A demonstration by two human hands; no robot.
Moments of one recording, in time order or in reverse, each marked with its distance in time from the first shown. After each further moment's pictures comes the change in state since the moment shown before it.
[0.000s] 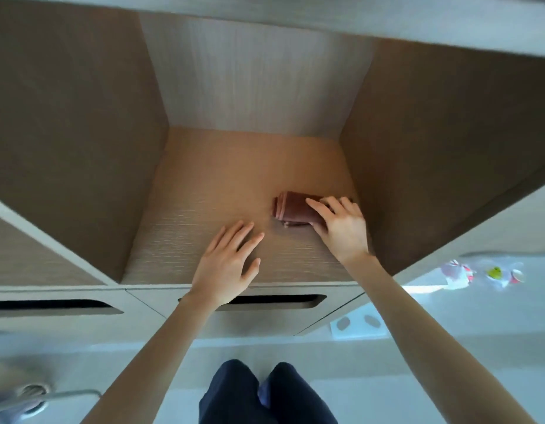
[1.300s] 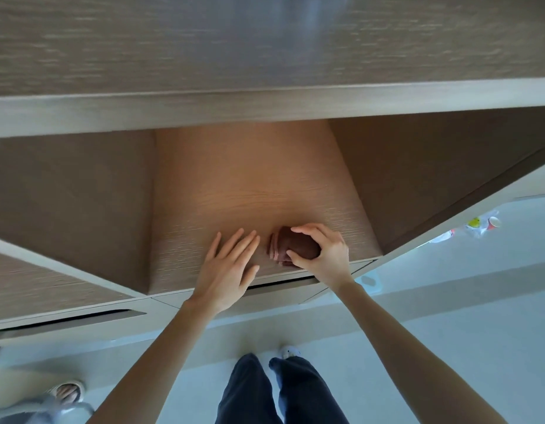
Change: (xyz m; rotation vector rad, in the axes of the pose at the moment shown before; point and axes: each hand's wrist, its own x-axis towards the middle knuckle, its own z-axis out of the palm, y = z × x) left_hand -0.017 -0.030 -0.015 0.064 -0.154 0.139; right_hand -0.045 -0.082 -0.019 0.502 0.018 0.375
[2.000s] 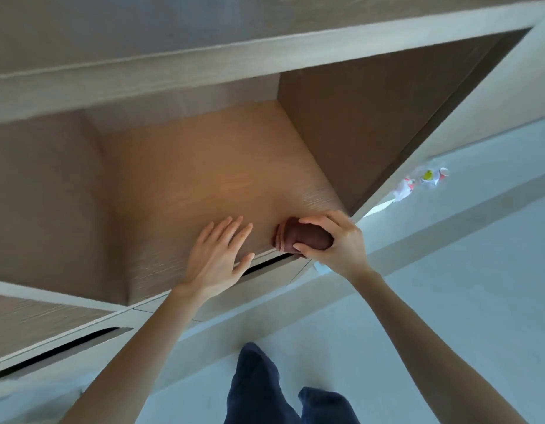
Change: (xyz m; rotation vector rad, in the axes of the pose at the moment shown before) left_hand 0.018 0.020 -0.027 0.035 -0.084 0.200; right_hand -0.047 -0.001 -0.064 -0.120 0.128 0.057
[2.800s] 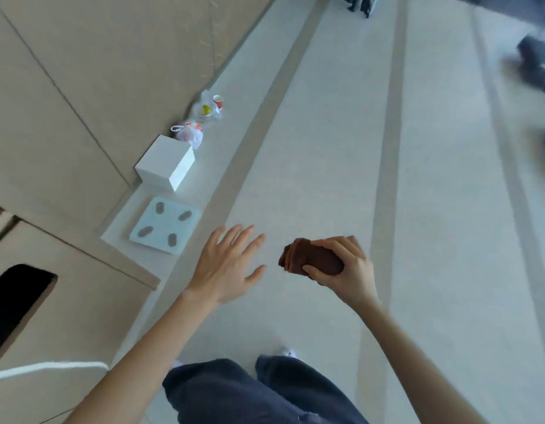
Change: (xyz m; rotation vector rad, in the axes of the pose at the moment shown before) left_hand -0.047 0.485 0.047 -0.077 -0.121 0.926; right_hand -0.463 0.085 -0.292 -0.308 0.421 0.807
